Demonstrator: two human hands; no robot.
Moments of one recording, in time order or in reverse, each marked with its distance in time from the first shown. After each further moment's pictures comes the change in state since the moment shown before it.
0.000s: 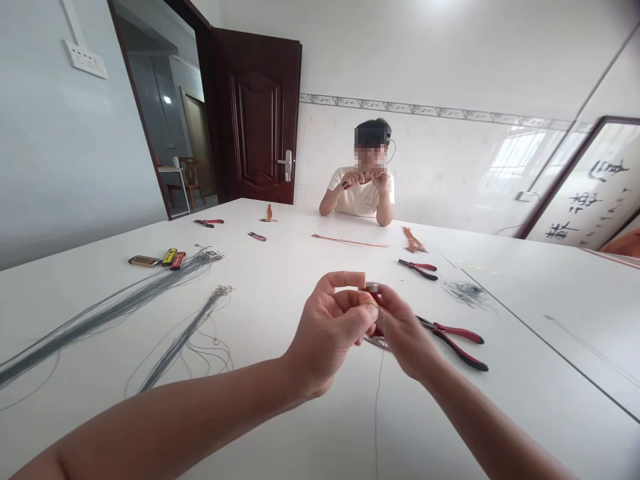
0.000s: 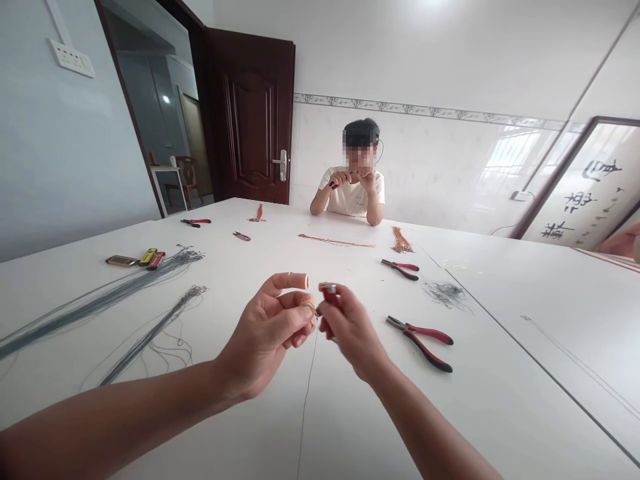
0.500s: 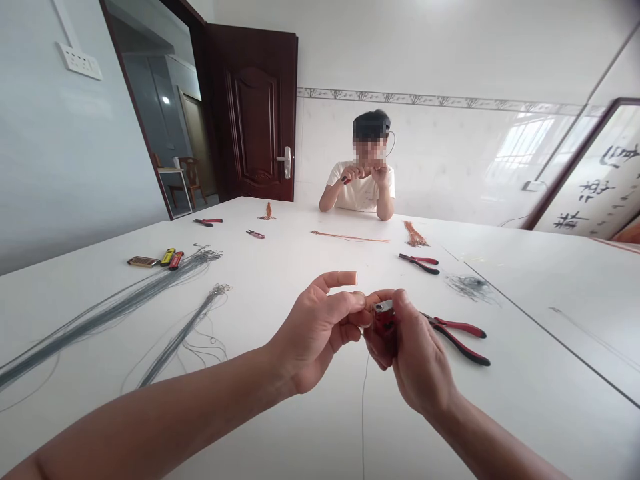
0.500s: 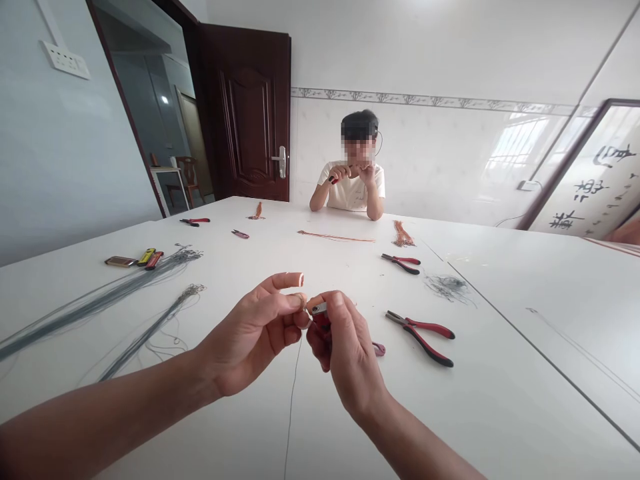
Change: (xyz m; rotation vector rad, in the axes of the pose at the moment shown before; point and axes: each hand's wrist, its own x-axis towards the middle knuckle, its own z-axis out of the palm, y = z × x) left_hand 0.004 0.007 -0.004 -0.099 0.005 -0.232; right_hand -0.031 -0.018 0.008 0.131 0.020 -0.017
